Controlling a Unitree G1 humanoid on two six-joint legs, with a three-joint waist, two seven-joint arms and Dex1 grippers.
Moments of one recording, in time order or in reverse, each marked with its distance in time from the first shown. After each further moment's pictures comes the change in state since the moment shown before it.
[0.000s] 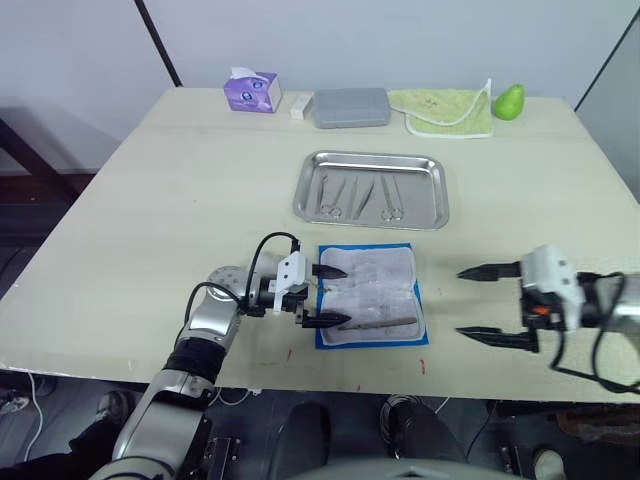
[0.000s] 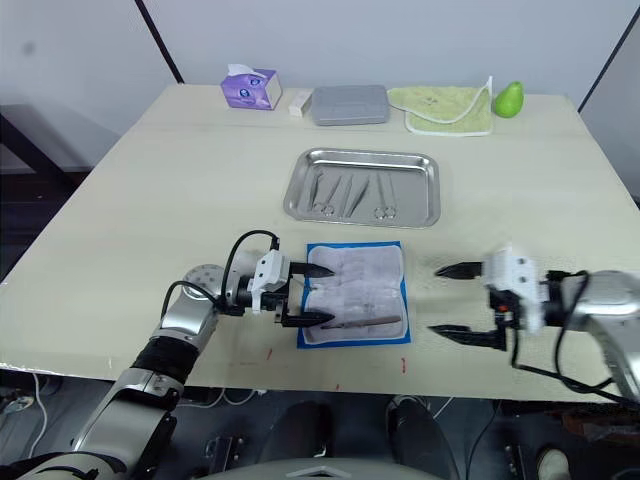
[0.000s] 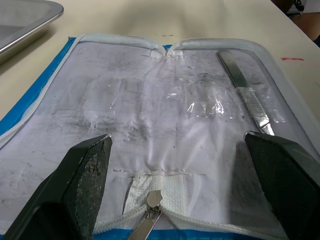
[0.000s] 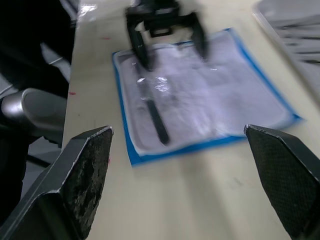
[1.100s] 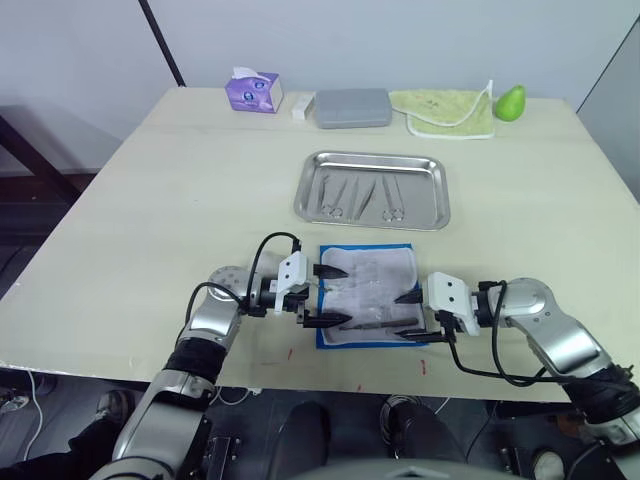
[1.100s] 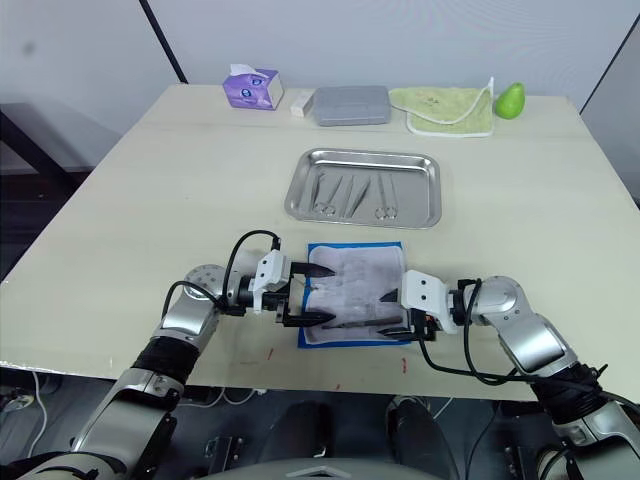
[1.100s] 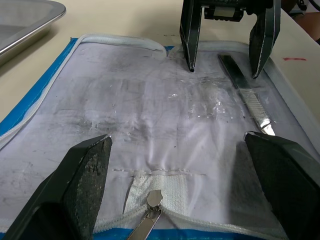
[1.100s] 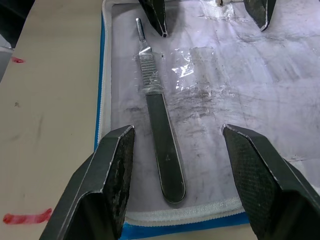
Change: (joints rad) left arm 0.002 0.000 -0.004 -0.012 0.001 0.009 0.013; right arm -0.175 0.191 0.351 0.261 -0.309 -0.124 -0.086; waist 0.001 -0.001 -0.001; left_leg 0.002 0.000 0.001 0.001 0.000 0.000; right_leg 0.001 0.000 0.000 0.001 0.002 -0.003
